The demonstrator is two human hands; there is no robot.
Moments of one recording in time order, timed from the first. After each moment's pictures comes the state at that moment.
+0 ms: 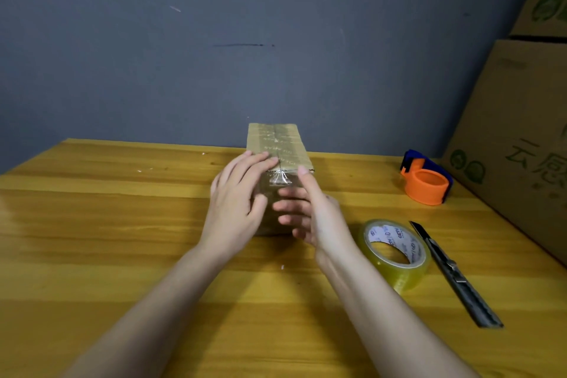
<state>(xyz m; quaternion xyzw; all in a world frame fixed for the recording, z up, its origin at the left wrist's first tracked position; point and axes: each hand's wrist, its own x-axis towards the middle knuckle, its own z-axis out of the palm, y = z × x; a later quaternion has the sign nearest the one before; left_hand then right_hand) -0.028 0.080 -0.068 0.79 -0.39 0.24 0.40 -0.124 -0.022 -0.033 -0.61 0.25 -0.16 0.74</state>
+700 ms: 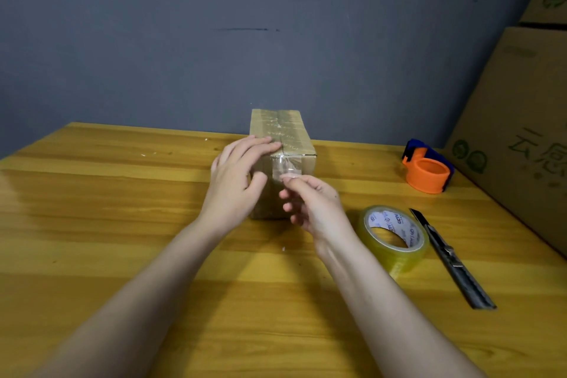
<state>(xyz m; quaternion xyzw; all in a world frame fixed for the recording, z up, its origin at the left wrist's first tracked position) -0.028 0.084 -0.059 0.78 -0.39 0.21 0.44 -0.128 -0.016 -0.039 -0.62 0.21 -0.17 0.74</state>
